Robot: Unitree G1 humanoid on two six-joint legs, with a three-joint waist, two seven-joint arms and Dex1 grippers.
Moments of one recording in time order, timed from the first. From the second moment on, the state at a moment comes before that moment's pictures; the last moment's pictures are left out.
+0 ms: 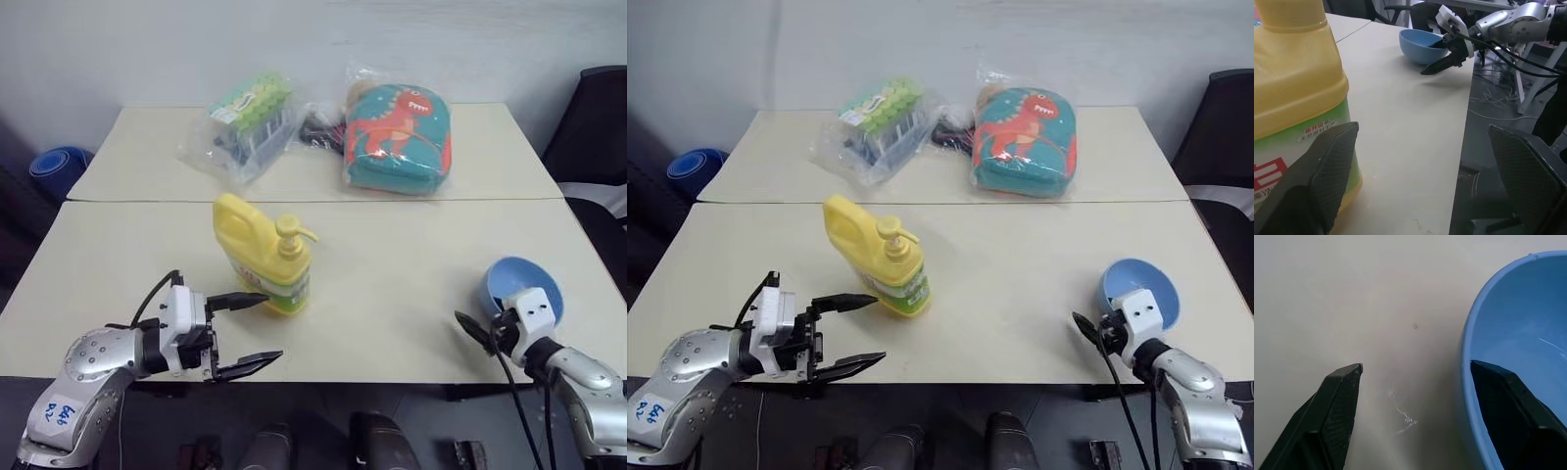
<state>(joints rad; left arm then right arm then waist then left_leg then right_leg) 0.12 0.70 0.14 -0.50 -0.60 0.27 -0.97 0.09 -0.61 -0.24 0.03 0.27 0.19 0.63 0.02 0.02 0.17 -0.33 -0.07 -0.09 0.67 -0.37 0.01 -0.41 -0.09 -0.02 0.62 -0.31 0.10</state>
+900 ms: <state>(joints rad) 0.12 0.72 0.19 -0.57 -0.67 0.37 -0.94 0.04 -0.69 -0.29 -0.05 0.31 0.32 0.68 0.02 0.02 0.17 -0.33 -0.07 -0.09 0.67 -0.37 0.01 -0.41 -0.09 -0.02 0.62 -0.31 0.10</state>
